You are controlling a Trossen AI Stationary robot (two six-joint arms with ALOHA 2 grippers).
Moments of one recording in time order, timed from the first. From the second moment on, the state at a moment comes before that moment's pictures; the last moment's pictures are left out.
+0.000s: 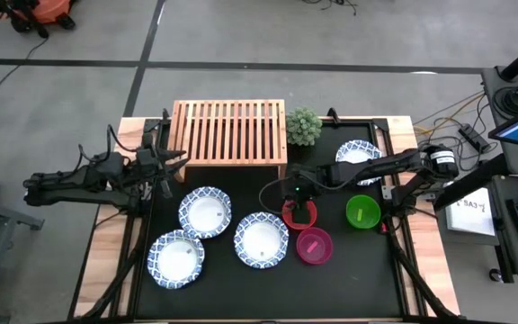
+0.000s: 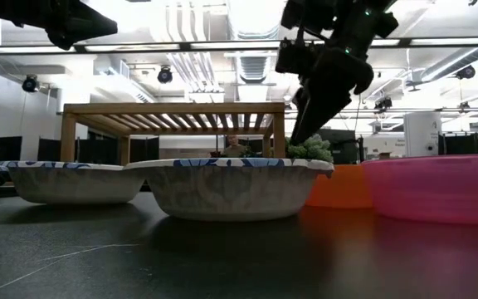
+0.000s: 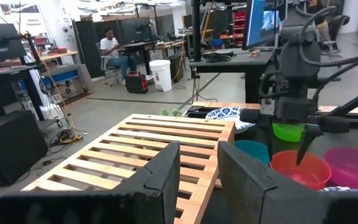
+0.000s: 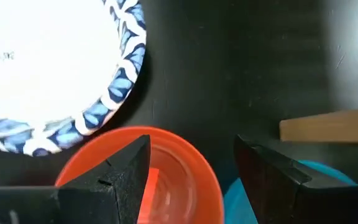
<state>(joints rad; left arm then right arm) 0.01 0.32 0.49 -0.21 -0.41 0.10 -0.01 1.61 1.08 -0.49 0.01 -0.05</state>
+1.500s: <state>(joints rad) 0.01 0.32 0.49 -0.21 -0.41 0.06 -0.05 1.80 1.28 -0.84 0.02 -0.33</state>
